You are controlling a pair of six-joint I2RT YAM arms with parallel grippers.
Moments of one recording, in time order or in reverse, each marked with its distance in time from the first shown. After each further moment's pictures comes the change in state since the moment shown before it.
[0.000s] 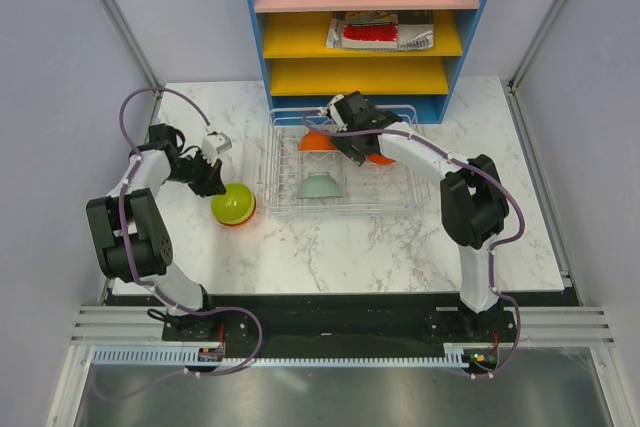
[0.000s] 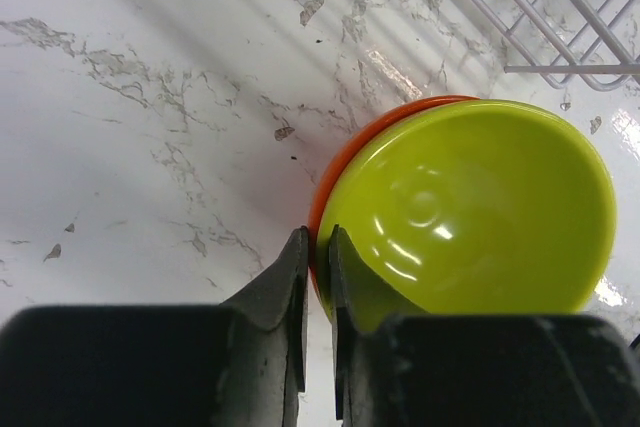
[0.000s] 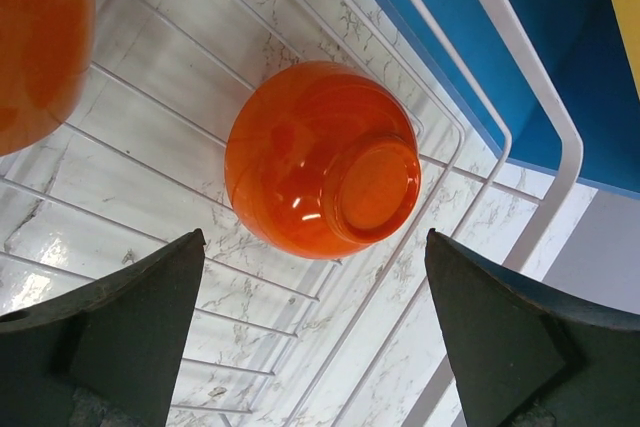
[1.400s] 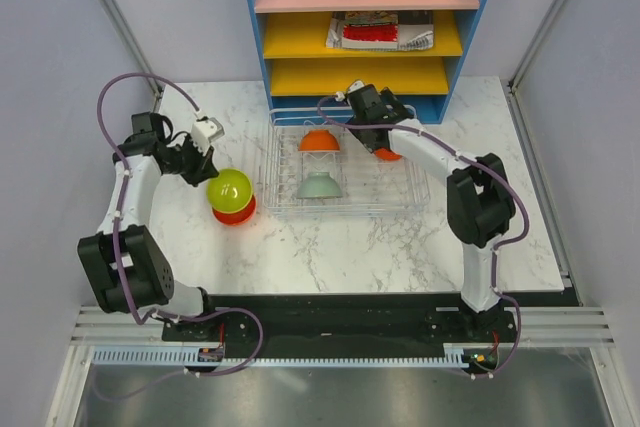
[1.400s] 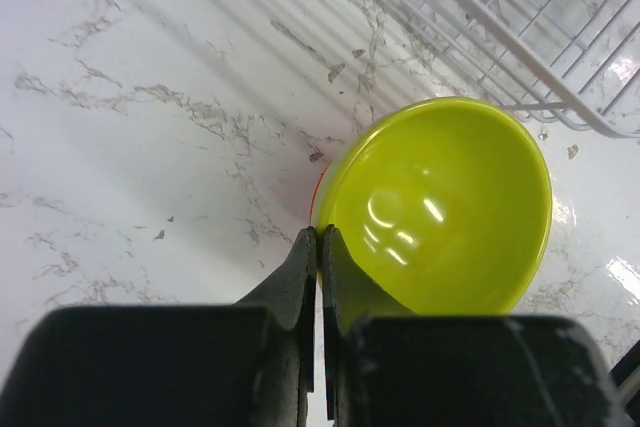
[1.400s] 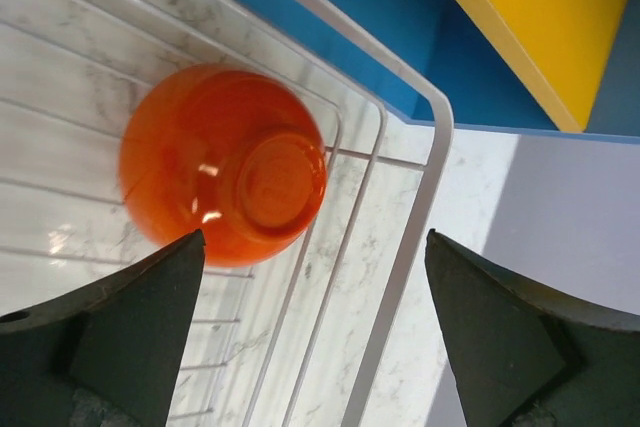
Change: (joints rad) left arm 0.000 -0.177 0.045 -0.029 0.001 -0.019; right arm -0.061 0.013 -0.025 0.128 0.211 0.008
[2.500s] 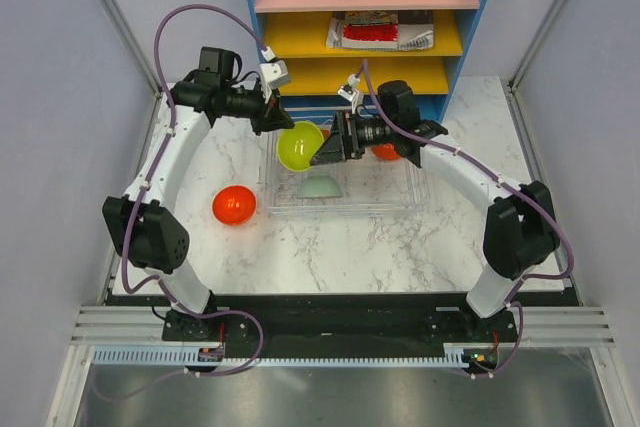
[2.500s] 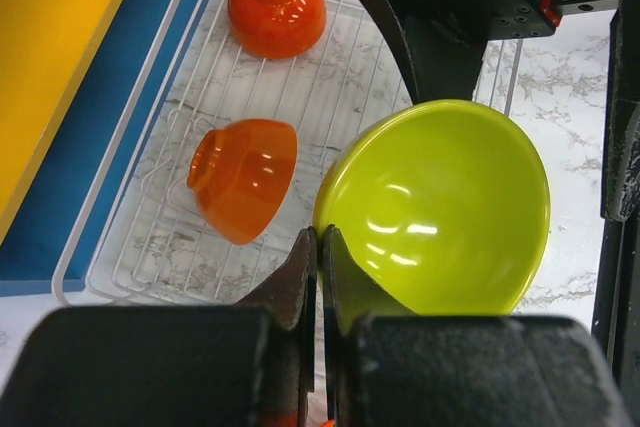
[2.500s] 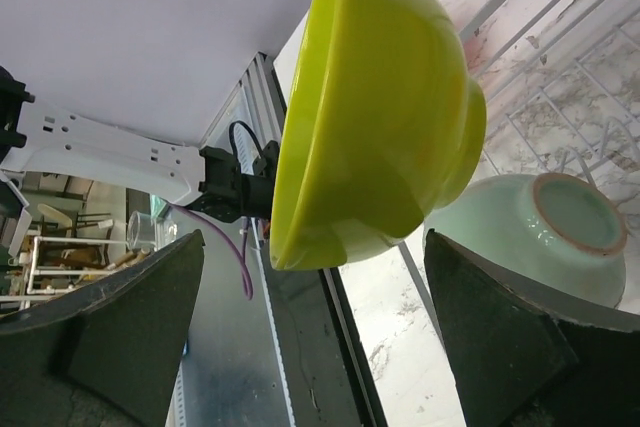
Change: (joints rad) left arm -0.440 0.233 0.593 -0.060 0.219 -0.230; right arm -0.041 -0.331 -0.272 0.305 -1.593 0.850
